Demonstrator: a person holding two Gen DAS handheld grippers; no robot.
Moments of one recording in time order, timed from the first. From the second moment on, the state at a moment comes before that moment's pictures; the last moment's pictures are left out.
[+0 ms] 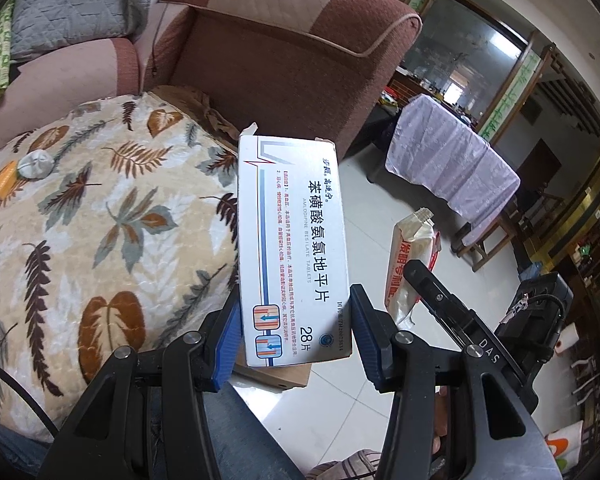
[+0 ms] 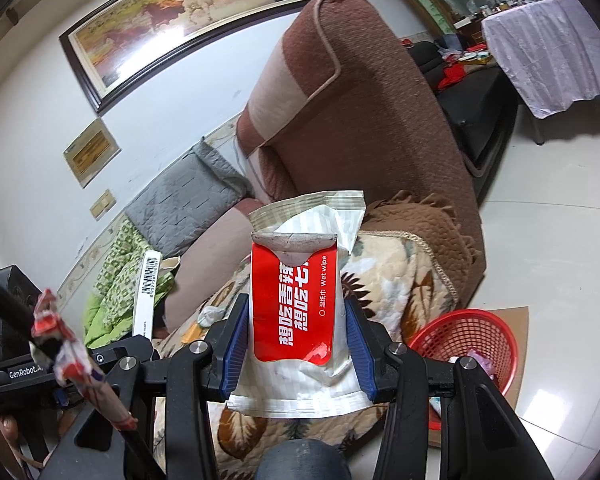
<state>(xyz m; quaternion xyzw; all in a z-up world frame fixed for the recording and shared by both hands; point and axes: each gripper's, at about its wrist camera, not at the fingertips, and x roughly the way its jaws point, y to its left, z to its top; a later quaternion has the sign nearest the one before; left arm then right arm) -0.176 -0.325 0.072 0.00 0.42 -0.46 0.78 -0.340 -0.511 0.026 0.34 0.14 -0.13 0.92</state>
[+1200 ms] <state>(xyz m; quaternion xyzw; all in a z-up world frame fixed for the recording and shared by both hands) -0.143 -0.489 -0.069 0.10 0.56 -0.49 0.66 -0.337 -0.609 -0.075 0.46 0.17 -0.21 0.85</state>
